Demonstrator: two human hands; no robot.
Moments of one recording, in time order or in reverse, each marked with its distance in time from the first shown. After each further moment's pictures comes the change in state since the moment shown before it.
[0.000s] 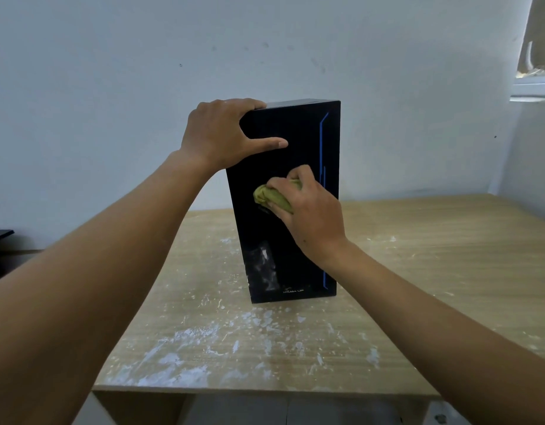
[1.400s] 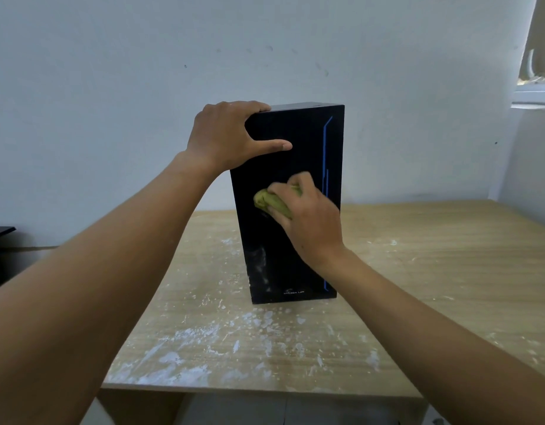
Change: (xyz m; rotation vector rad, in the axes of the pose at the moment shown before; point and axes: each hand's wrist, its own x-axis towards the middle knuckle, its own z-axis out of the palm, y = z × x) left_hand 0.001 -0.001 0.000 0.008 -0.010 0.001; right_hand -0.004 -0.004 0.006 -0.003 0.036 -0.003
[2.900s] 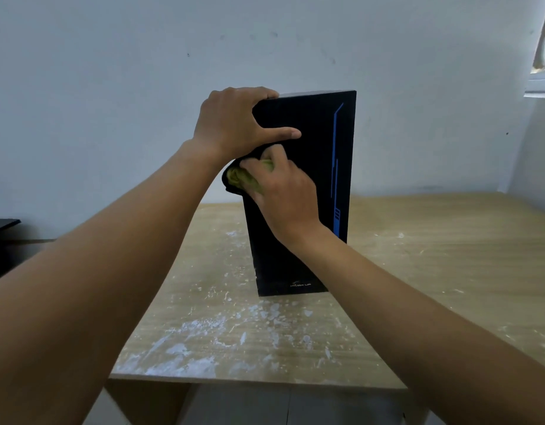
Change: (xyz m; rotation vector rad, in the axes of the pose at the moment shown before) left_hand 0.002 -0.002 0.003 -0.035 0.019 0.010; right_hand 0.029 -0.034 0.028 -0.059 0.082 -0.023
